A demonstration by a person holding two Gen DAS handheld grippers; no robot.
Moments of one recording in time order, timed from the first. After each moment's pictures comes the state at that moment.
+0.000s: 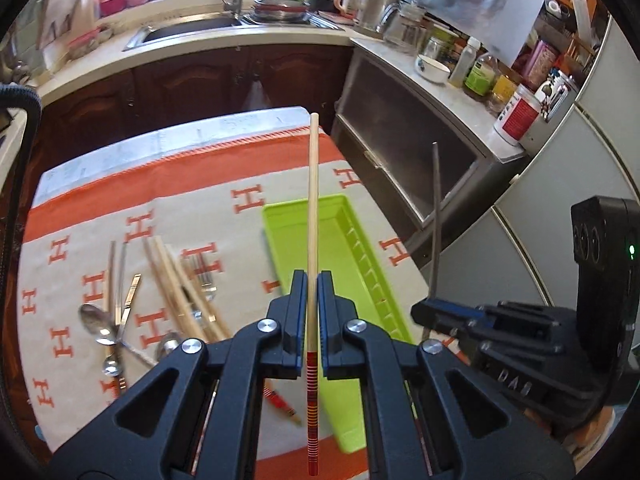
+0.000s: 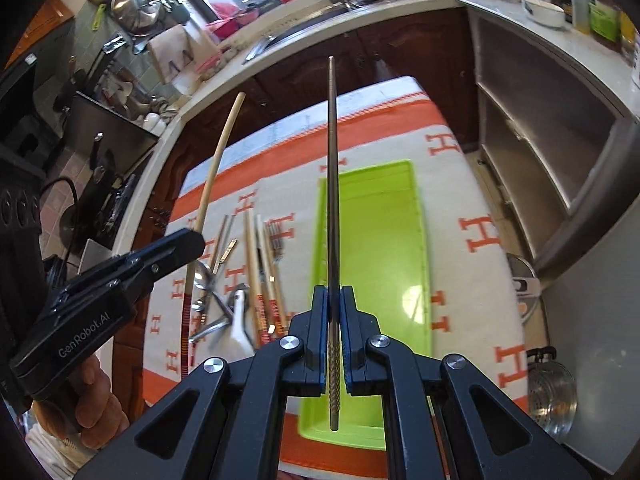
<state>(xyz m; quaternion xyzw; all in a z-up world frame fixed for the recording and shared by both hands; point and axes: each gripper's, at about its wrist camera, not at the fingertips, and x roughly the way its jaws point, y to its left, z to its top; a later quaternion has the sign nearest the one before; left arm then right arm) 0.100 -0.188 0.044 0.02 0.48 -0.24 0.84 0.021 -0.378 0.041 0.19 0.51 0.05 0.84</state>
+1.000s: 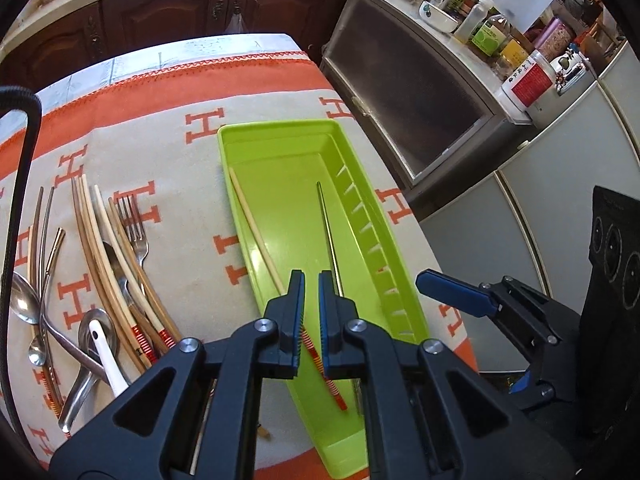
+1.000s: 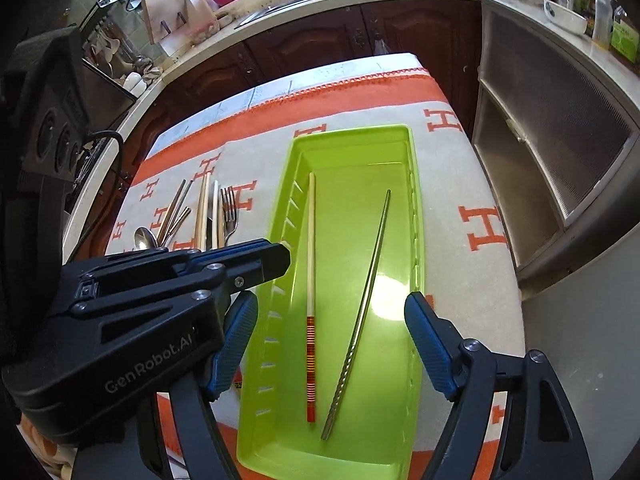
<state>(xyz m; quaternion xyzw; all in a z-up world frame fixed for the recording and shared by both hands) 0.121 -0.201 -0.059 0.00 0.55 -0.27 0.79 0.028 -0.343 0.005 0.10 0.53 0.03 0.84</state>
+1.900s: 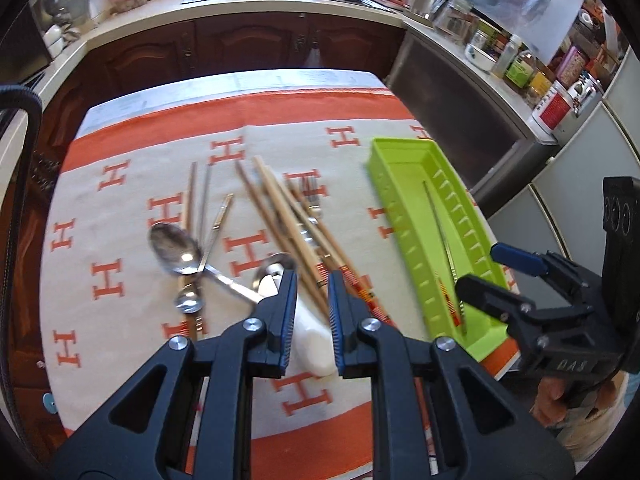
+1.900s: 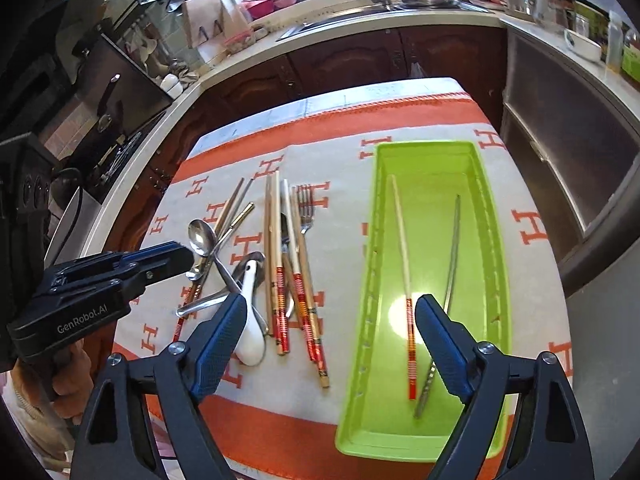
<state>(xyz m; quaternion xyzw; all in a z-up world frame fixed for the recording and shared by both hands) 0.078 -0.017 -0.011 0.01 0.51 -0.19 0.84 0.003 -0.249 0.022 0.09 0.49 0.06 0.86</state>
